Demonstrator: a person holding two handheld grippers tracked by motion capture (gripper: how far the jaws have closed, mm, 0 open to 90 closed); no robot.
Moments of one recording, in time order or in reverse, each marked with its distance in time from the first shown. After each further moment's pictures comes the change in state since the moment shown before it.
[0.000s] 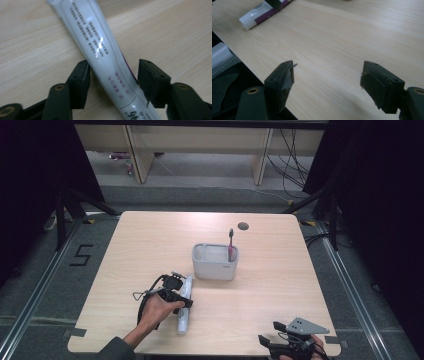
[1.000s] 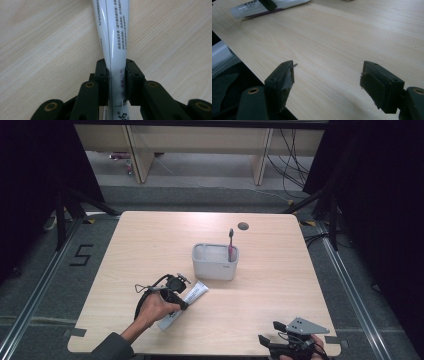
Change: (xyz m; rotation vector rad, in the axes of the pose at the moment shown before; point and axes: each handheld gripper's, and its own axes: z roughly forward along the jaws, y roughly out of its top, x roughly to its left) left arm -0.006 0.005 -0.005 0.114 -0.023 0.179; right arm 0.000 0.001 0.000 -0.001 0.001 -0.008
